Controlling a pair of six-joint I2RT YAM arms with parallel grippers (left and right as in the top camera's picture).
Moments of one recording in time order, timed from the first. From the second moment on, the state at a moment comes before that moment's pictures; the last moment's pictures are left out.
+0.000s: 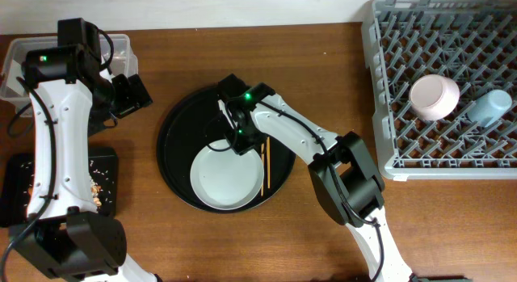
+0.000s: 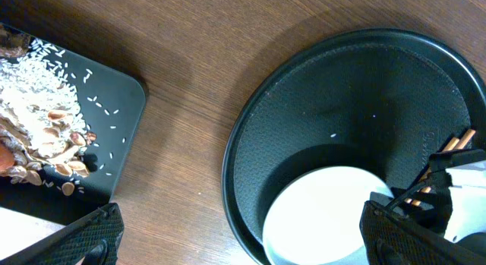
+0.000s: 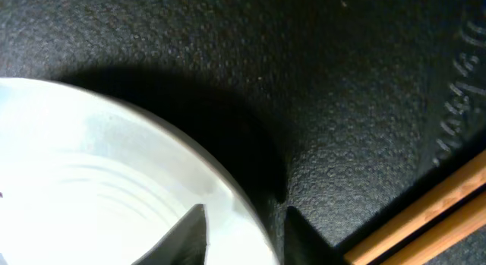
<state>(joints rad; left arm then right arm) 0.12 1.82 1.90 -1.43 0.02 -0.36 0.65 2.35 1.93 -1.02 -0.14 0.11</state>
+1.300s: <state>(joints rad) 0.12 1.82 1.90 -1.43 0.02 -0.36 -0.26 2.17 2.62 -1.28 0.09 0.10</state>
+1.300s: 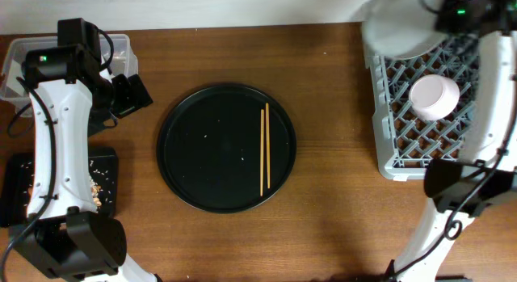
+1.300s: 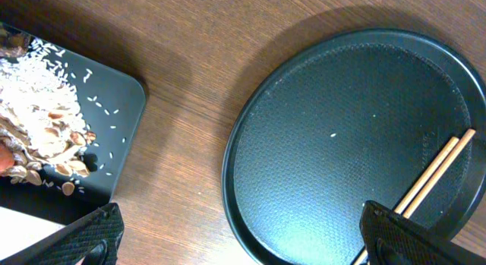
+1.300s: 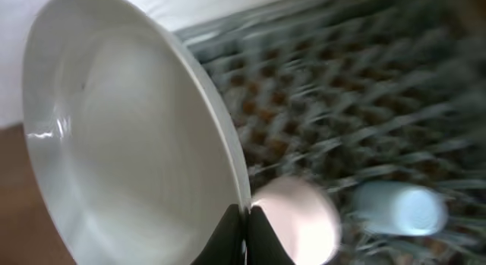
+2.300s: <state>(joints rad) 0.12 1.82 1.90 -1.43 0.02 -0.36 -0.21 2.32 2.55 -0.98 0.54 -0.14</state>
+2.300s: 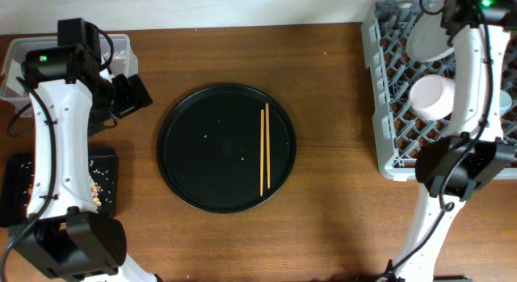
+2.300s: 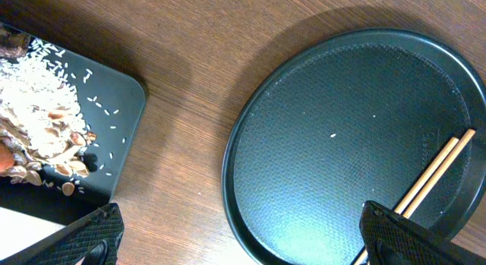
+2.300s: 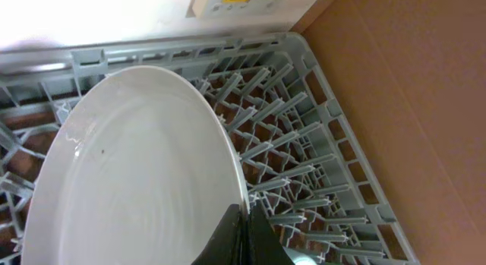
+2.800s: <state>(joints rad) 0.12 1.82 1.90 -1.43 0.02 -0.36 -0.19 2.37 2.53 -0.93 0.61 -0.23</state>
